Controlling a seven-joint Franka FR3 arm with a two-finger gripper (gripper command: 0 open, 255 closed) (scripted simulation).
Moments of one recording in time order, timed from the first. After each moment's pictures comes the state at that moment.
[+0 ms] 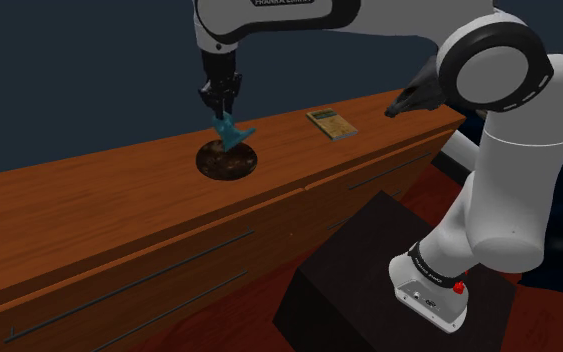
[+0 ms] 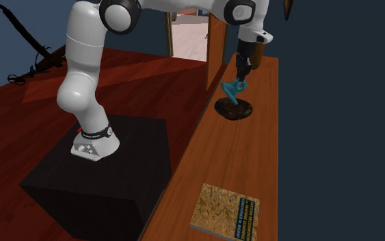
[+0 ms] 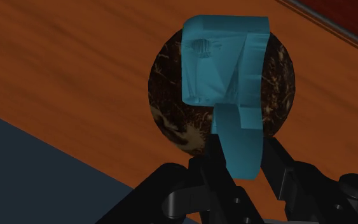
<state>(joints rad) 0.34 0.43 0.03 -1.38 -0.04 1.76 0.12</state>
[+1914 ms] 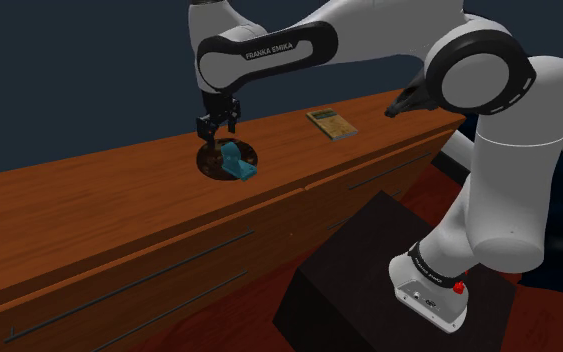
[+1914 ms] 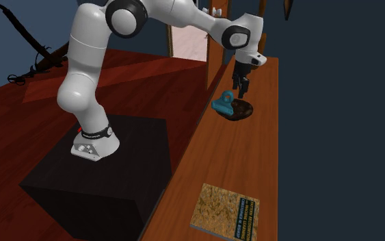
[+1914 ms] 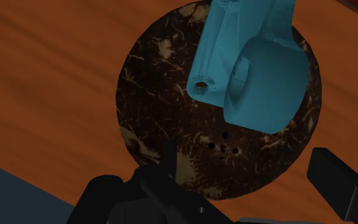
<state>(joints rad) 0.35 0.49 0.03 -1.53 -0.05 1.96 0.14</state>
